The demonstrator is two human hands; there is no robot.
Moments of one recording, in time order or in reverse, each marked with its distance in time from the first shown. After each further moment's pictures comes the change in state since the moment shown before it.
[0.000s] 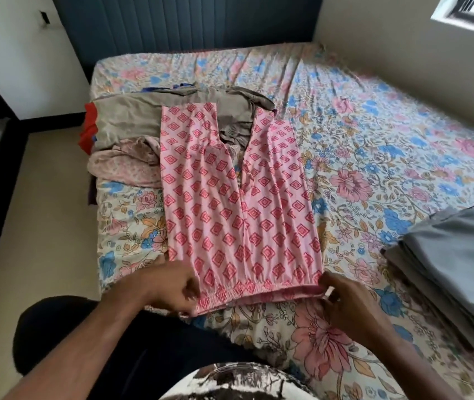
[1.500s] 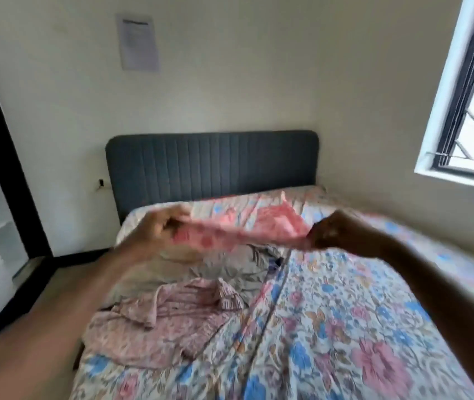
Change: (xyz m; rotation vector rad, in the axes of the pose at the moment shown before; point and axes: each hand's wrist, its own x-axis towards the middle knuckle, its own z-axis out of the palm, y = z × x) left_hand 0.038 -0.021 -0.372 -0.290 1.232 0.416; right_hand 0.311 -0.089 -0.338 0.048 0.126 -0.632
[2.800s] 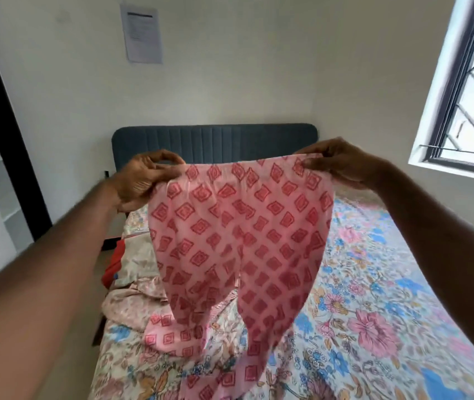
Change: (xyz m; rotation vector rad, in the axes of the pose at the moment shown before) left_hand 0.000 0.069 -0.097 -0.730 -0.132 -0.330; right_hand 0.045 -0.054 -0.051 0.659 -0.013 -0.057
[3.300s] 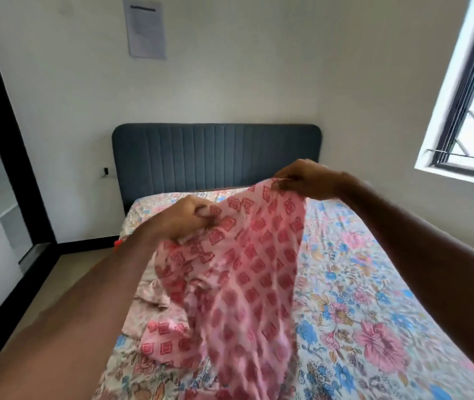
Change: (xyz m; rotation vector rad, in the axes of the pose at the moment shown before) left_hand 0.027 -0.074 0.043 0.711 -0.044 -0.081; right_hand 0.053 0.005 0.049 -0.876 -0.067 0.014
